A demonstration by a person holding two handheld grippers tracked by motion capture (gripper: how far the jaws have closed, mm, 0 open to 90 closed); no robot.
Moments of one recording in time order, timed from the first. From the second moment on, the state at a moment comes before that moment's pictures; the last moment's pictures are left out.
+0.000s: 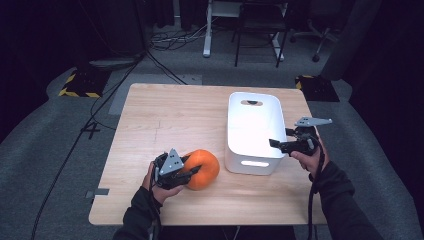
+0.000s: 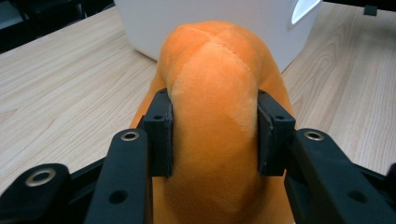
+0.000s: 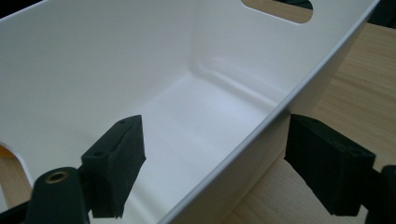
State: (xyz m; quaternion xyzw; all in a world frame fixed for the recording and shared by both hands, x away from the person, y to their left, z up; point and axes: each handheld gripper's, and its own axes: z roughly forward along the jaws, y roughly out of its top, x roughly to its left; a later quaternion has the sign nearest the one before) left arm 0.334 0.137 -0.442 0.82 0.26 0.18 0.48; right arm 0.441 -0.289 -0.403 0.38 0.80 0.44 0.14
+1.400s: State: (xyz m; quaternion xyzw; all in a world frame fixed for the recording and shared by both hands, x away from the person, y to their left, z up) left arm 0.334 0.139 -0.444 0.82 0.27 0.19 0.48; right arm 0.373 -0.357 -0.476 0.38 0.82 0.38 0.19
